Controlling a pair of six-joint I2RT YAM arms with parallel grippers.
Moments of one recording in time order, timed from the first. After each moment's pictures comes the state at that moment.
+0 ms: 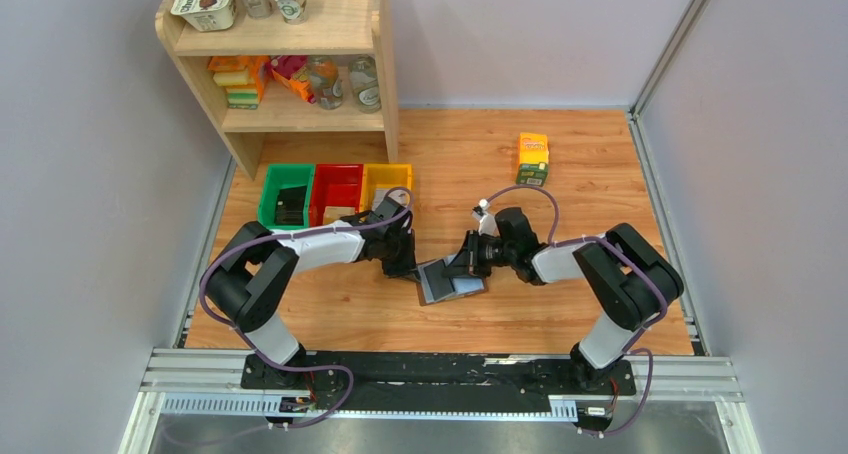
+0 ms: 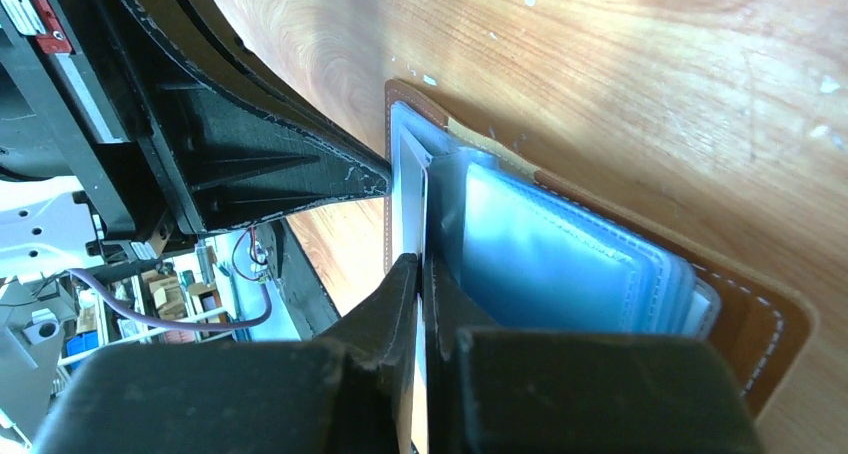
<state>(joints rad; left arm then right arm) -0.69 1.65 0.84 -0.30 0.24 -0.76 0.55 1.67 0.55 0.46 -0.67 0.81</state>
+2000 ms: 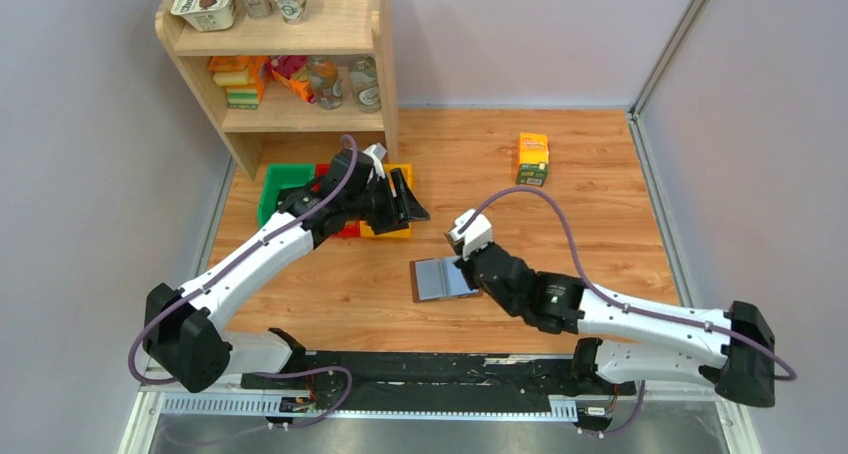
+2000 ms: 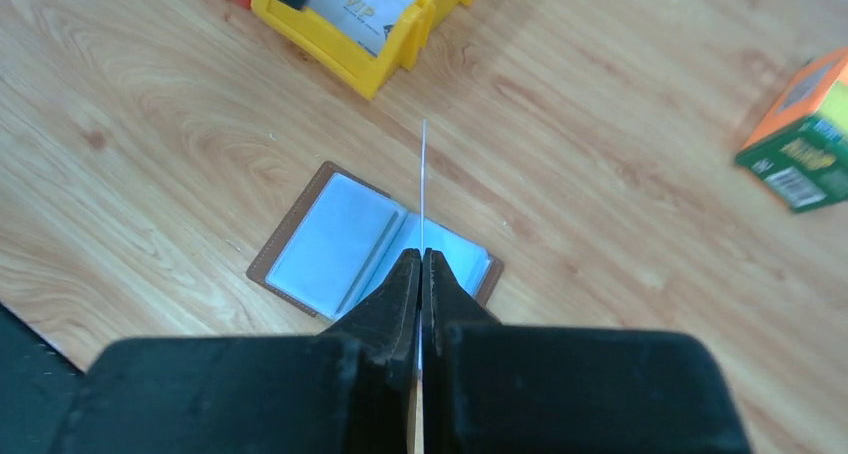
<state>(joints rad) -0.60 1.29 1.10 -0.50 0.25 -0.85 1.14 0.99 0.71 -0.17 0.49 0.19</state>
